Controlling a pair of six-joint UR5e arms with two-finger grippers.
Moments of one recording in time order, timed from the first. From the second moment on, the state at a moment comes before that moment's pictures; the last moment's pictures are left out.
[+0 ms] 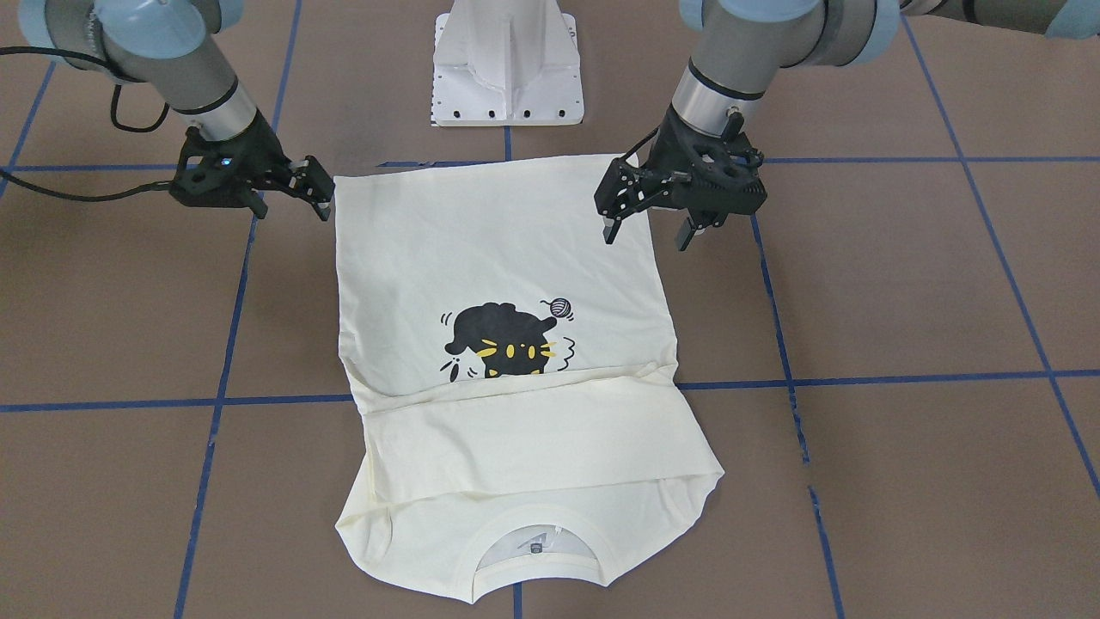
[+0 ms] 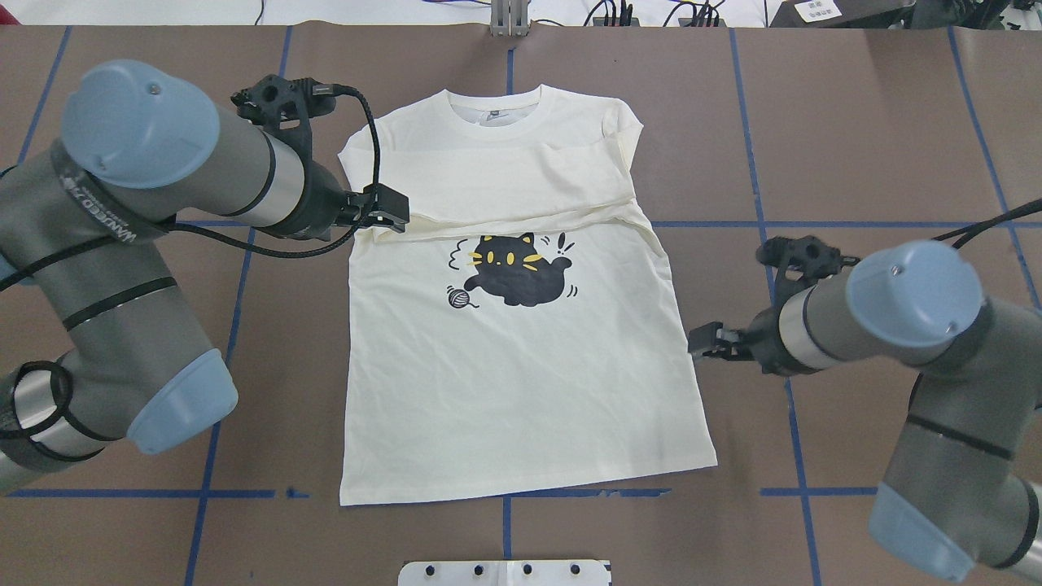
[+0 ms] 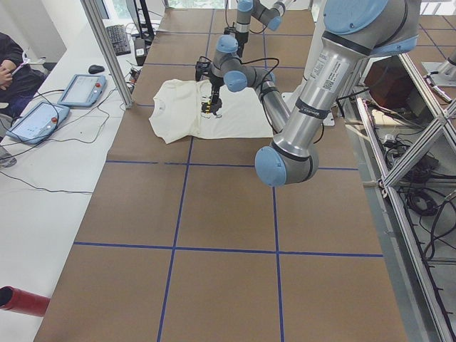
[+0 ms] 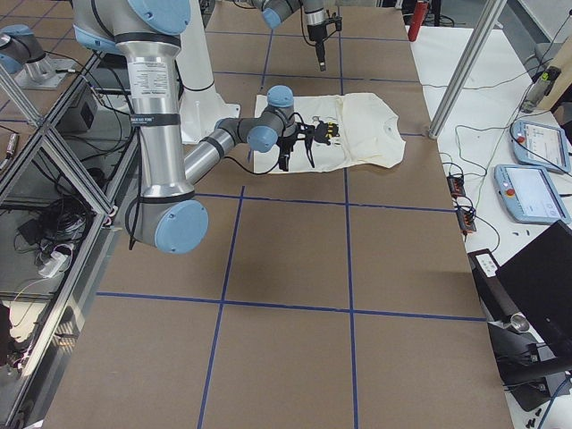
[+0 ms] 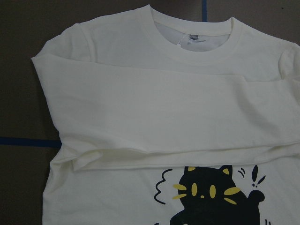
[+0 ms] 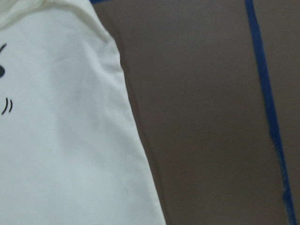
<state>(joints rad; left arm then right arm) -0.69 -2.08 -1.97 -1.68 -1.91 -1.21 0.50 -1.47 2.06 -1.32 1.86 1.40</state>
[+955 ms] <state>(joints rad) -0.69 -2.07 -2.02 -1.65 -1.91 -1.21 0.29 -1.48 2.01 -1.32 1.69 1.50</state>
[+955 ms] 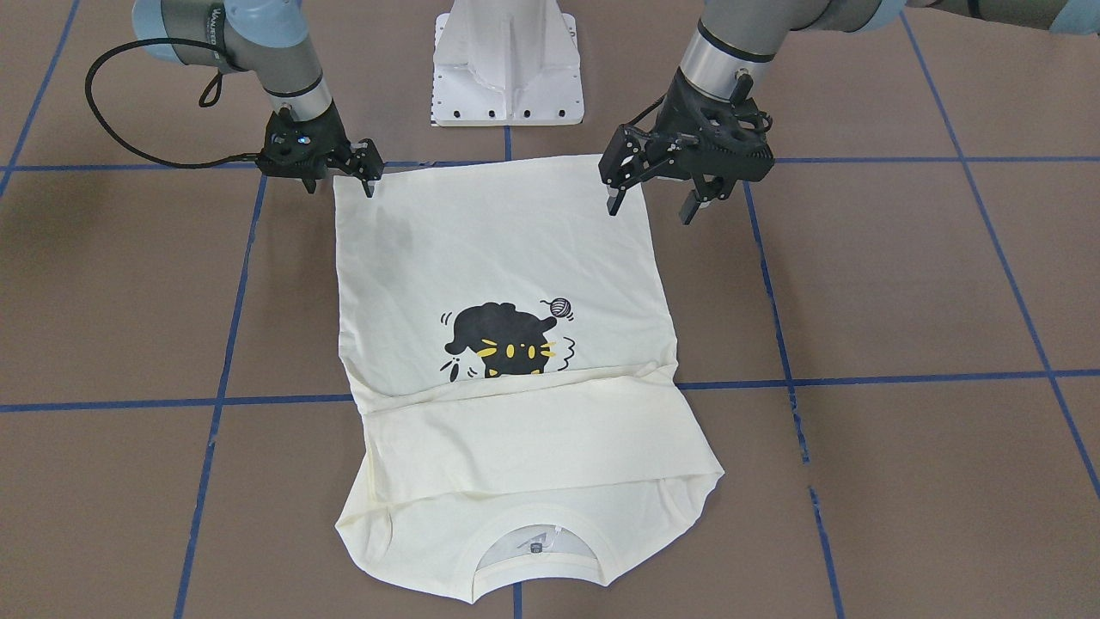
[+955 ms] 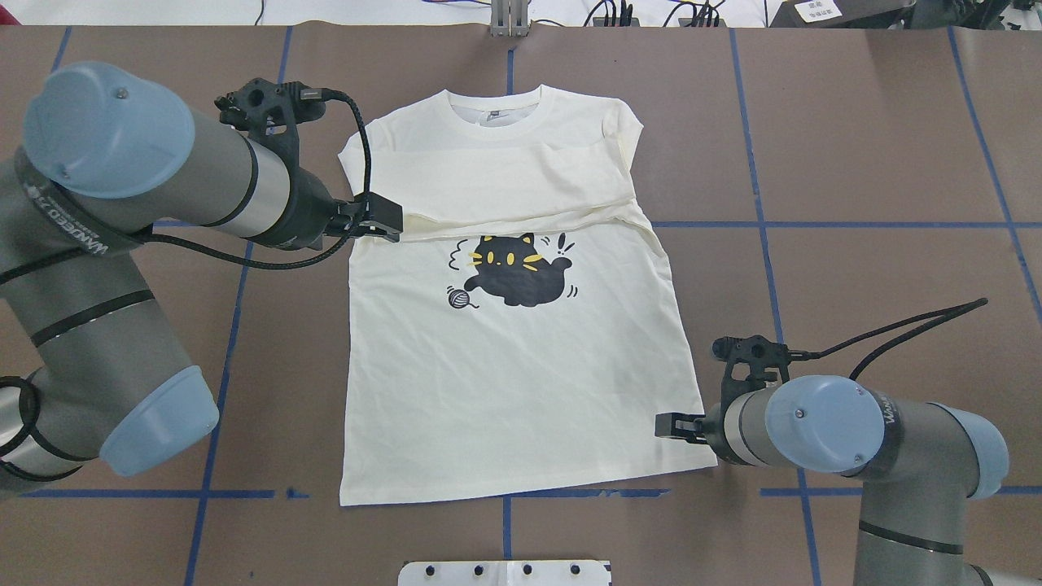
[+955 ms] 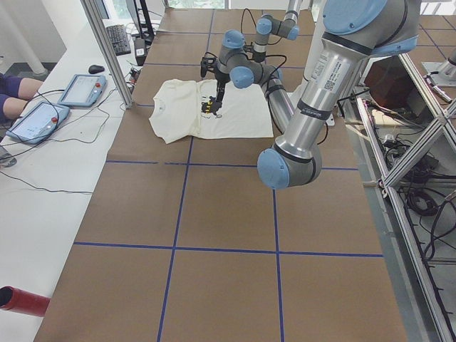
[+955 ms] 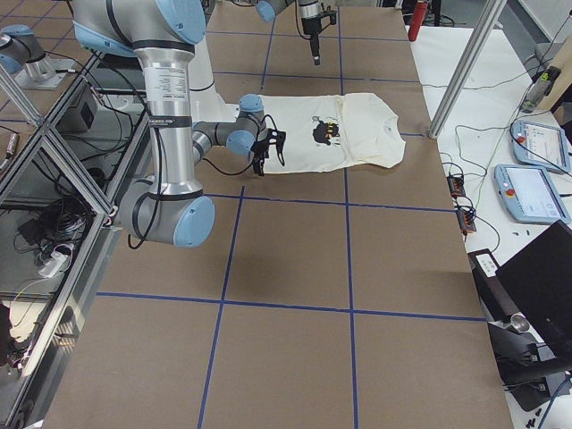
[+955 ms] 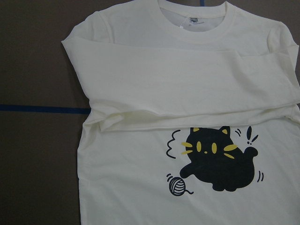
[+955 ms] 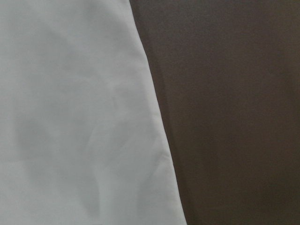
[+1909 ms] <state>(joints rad) -0.69 -2.07 -2.02 -1.65 -1.91 -1.21 0.28 -1.49 2.00 -1.32 1.70 1.51</state>
